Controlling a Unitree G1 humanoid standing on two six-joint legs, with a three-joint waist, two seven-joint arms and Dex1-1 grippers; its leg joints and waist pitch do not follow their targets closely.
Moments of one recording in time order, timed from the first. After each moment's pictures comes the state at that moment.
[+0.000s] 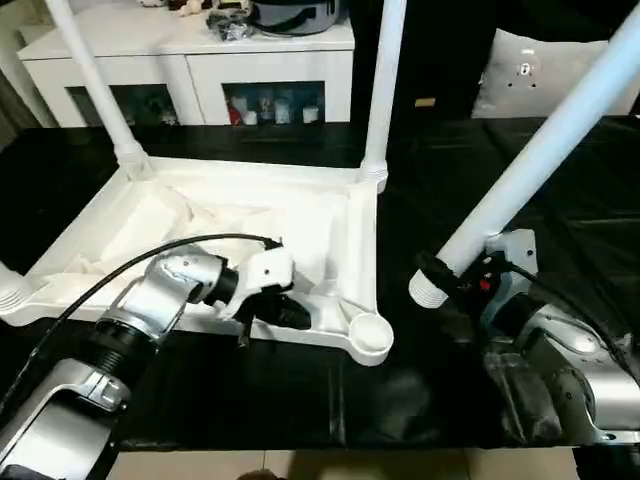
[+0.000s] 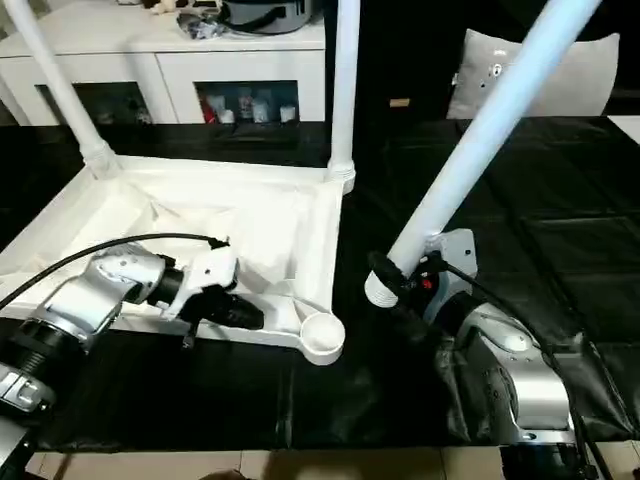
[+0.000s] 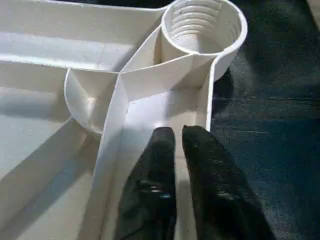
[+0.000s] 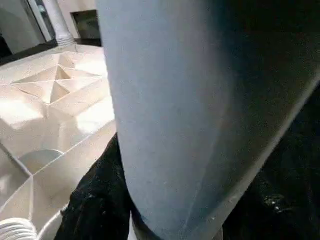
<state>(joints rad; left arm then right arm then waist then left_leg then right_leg) -0.62 0.50 -0.42 0.49 -0.05 0.10 -1.36 -0.15 -0.35 -0.08 0.00 0.35 0.37 0.58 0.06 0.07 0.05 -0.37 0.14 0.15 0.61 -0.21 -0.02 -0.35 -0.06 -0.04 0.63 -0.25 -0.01</state>
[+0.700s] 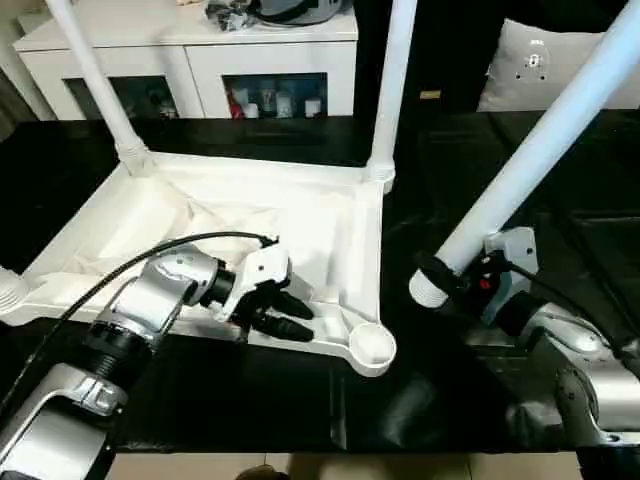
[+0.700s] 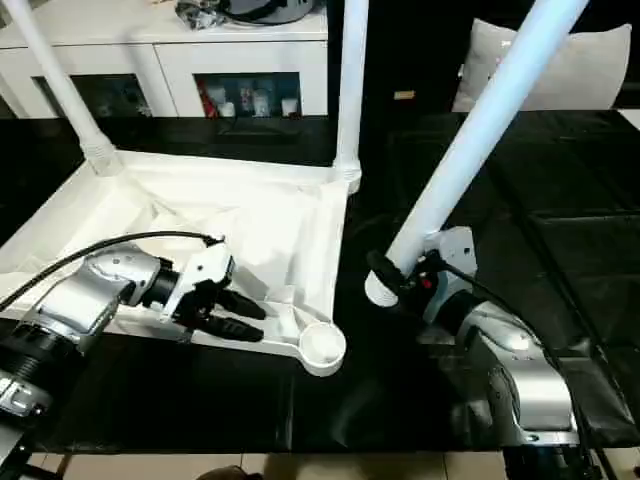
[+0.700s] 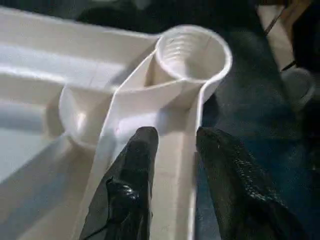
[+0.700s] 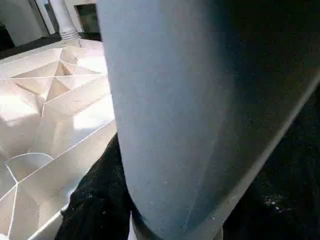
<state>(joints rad) -0.60 0.51 -0.39 0.40 -0.13 0.20 -1.43 -0.14 -0.36 -0.07 -0.04 0.34 0.37 0.58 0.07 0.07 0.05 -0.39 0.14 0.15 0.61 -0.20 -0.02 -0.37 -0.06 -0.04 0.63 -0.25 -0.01</state>
